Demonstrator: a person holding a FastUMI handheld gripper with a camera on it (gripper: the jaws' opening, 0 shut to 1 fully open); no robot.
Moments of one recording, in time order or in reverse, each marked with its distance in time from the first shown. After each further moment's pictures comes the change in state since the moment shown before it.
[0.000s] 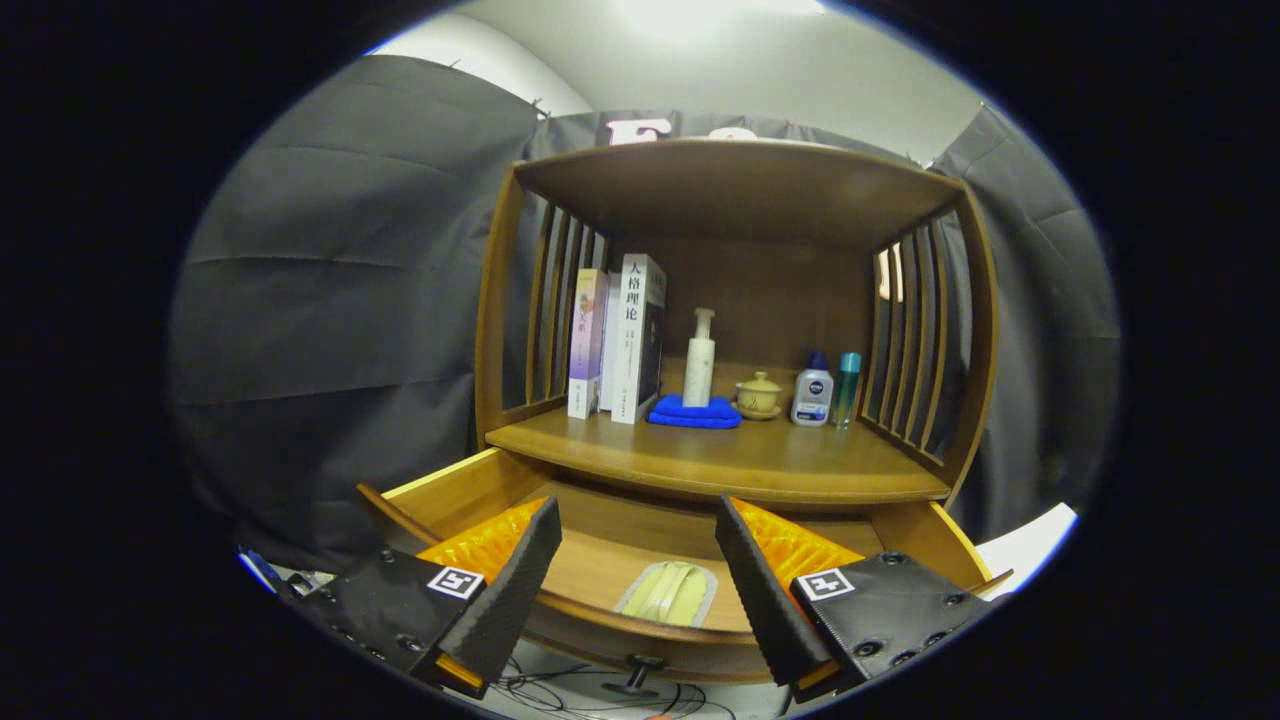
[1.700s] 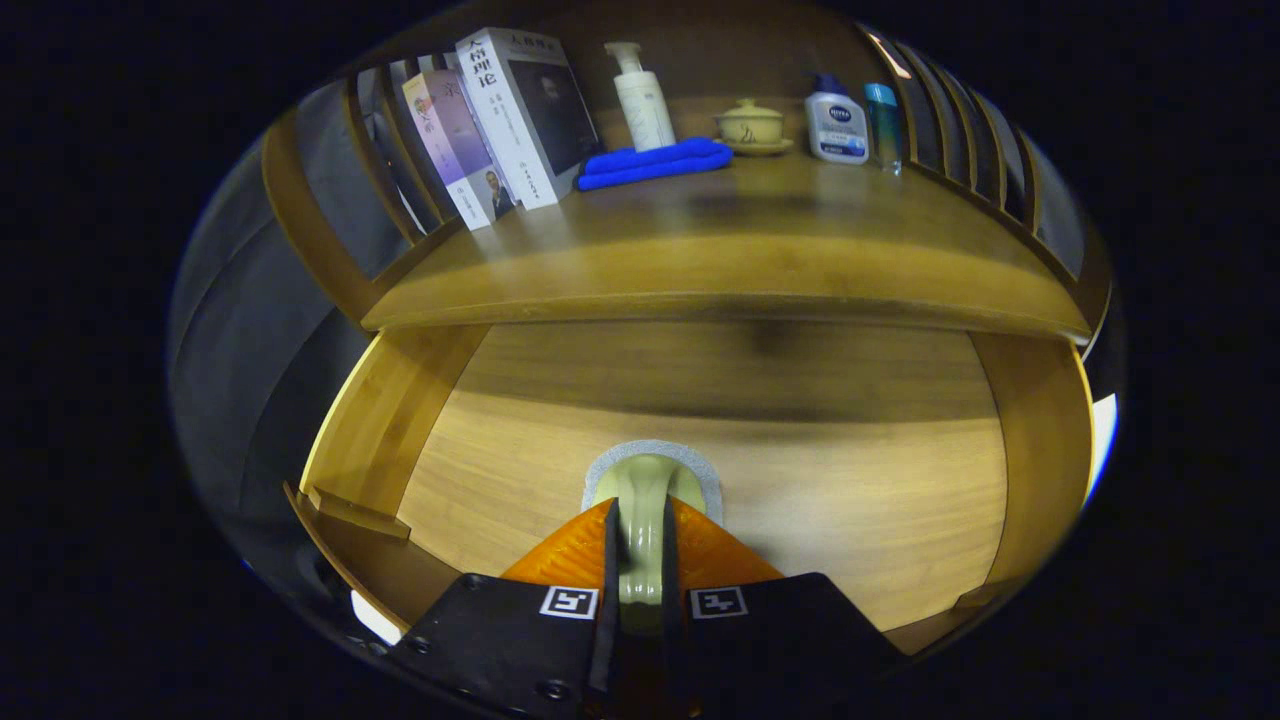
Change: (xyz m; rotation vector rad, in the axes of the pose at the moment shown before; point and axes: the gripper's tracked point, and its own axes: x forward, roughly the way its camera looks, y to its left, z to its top) arm 0.075 -0.024 -0.115 0.262 0.691 0.078
